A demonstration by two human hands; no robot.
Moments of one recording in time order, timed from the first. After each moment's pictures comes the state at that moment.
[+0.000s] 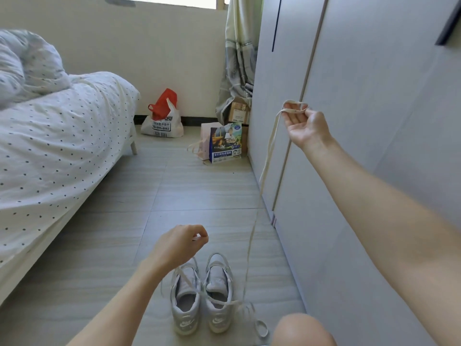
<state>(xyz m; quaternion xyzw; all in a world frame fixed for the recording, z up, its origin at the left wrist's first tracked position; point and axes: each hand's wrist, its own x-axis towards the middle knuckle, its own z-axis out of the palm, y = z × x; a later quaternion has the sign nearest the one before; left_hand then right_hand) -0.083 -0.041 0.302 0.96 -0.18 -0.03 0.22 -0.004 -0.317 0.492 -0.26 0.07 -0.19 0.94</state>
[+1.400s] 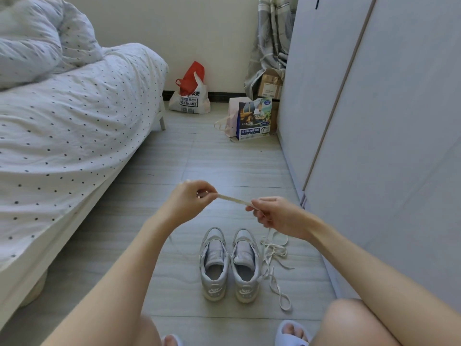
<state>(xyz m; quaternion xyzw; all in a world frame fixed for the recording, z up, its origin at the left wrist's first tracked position) -0.072 0.002 0.325 0.92 -0.14 0.03 0.36 -0.077 -0.234 0.286 -0.68 -0.02 0.26 0.69</state>
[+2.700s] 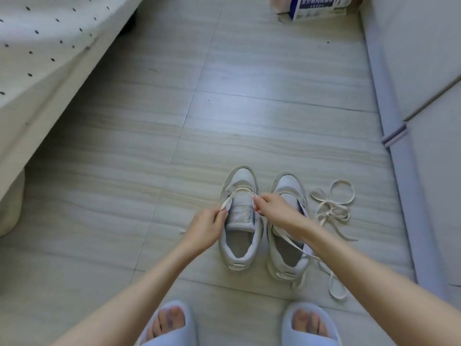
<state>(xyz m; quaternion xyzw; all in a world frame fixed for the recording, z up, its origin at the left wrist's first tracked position) -0.018 0.025 0.010 0.90 0.06 -0.20 0.38 0.029 -0.151 0.021 -0.84 0.07 0.32 0.44</state>
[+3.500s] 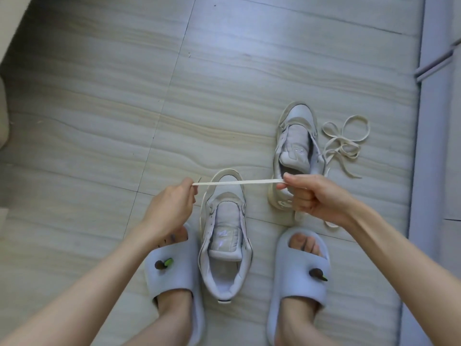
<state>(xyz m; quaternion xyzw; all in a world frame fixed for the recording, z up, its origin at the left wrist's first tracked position) -0.122 0.074 -0.006 0.95 0.06 -0.22 0.24 -0.062 -0.210 0.032 -0.58 0.19 0.45 0.65</state>
